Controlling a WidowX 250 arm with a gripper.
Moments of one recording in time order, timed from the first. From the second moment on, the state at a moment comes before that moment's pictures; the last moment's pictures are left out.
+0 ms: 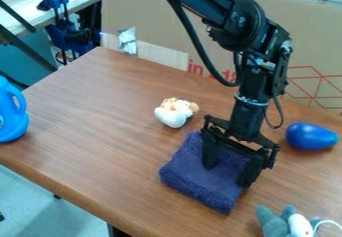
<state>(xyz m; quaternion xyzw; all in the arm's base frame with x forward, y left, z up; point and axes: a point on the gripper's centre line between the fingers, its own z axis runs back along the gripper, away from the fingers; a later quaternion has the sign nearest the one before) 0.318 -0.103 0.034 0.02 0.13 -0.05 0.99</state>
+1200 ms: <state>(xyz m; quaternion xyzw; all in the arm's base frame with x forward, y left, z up) 0.283 -0.028 0.029 -0.01 0.17 0.00 0.99</state>
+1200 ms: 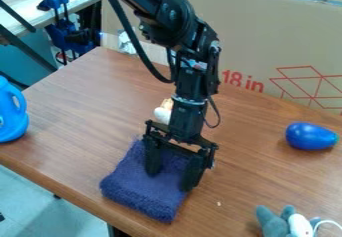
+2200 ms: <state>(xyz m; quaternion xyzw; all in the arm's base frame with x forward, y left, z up) 0.267 0.071 0.059 -0.02 0.11 0.04 0.99</state>
